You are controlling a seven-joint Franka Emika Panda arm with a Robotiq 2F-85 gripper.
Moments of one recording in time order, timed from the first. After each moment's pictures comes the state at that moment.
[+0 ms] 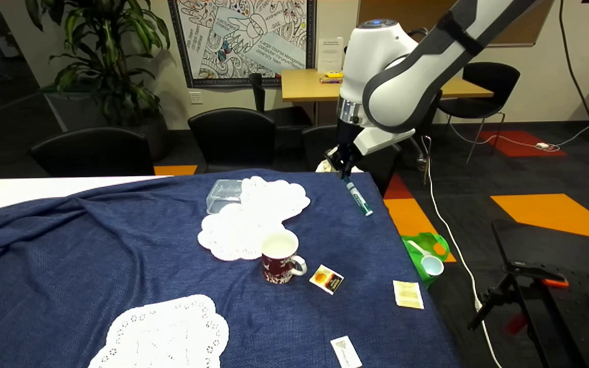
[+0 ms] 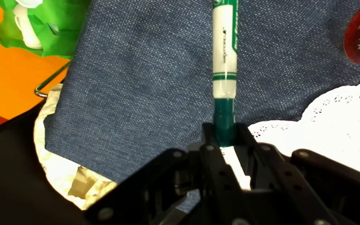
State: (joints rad) arm -0.24 0.47 -0.17 -2.07 -0.11 2.70 0.40
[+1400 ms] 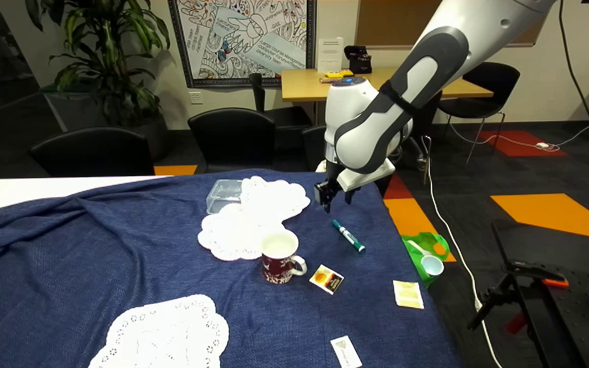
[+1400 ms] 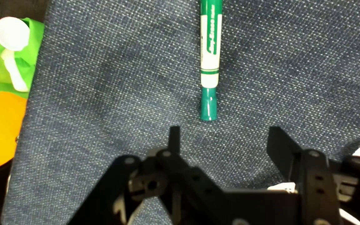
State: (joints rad) arm -0.21 0.75 -0.18 -1.89 0.07 2.68 0.36
